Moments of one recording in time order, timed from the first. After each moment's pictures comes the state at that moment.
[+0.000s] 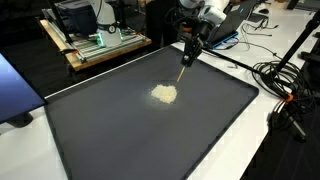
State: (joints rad) arm 0.21 0.52 0.09 -1.79 -0.91 2.03 0.80
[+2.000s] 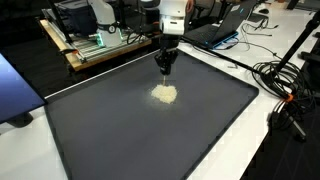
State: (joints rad) arm 0.02 0.33 -0.03 -2.14 -0.29 2.55 0.14
